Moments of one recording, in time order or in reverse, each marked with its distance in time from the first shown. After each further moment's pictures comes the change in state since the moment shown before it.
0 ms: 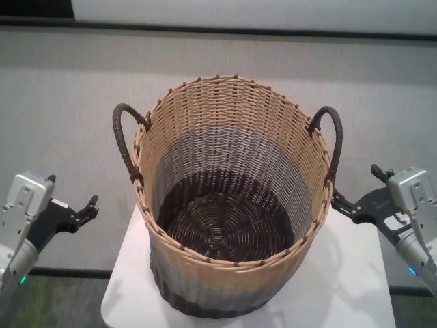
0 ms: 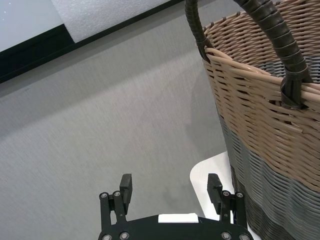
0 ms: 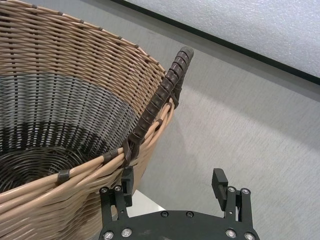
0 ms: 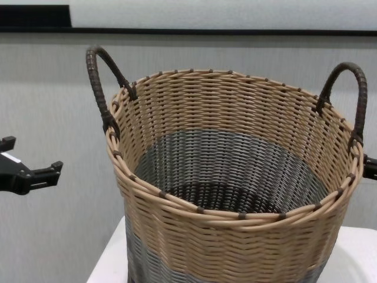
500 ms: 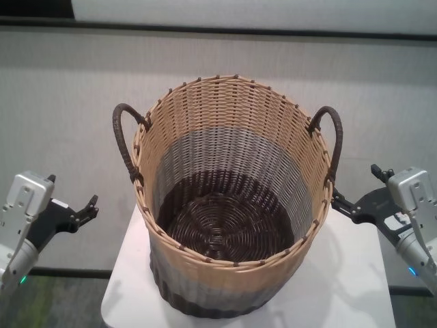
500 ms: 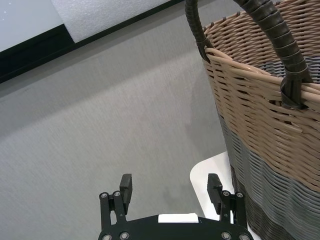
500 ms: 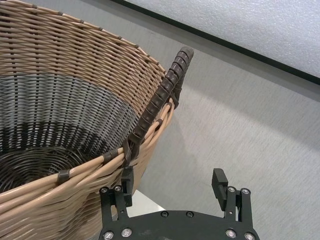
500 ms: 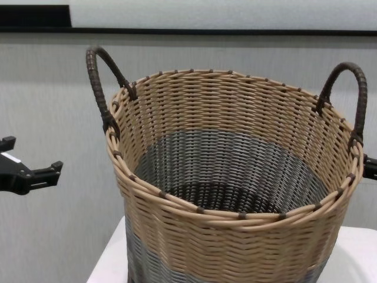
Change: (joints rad) left arm 0.000 0.000 0.000 0.000 0.000 0.000 0.000; right arm 0.000 0.000 0.000 0.000 0.000 0.000 0.000
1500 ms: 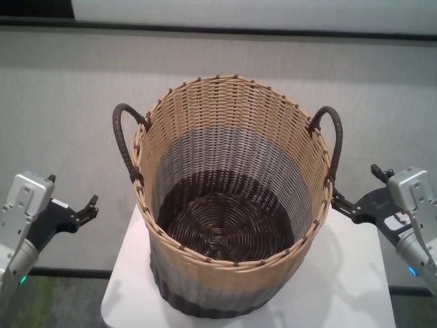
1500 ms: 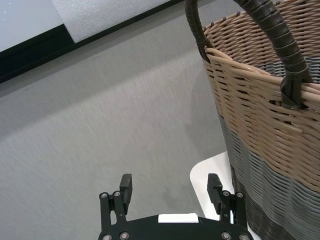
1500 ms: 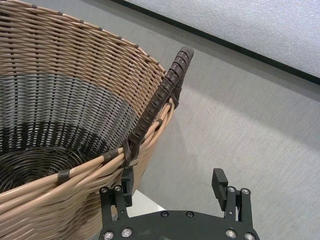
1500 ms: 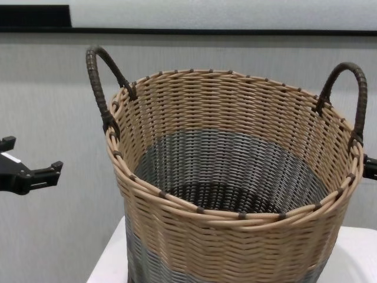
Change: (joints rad) left arm 0.000 0.000 0.000 0.000 0.000 0.000 0.000; right arm 0.000 0.000 0.000 0.000 0.000 0.000 0.000
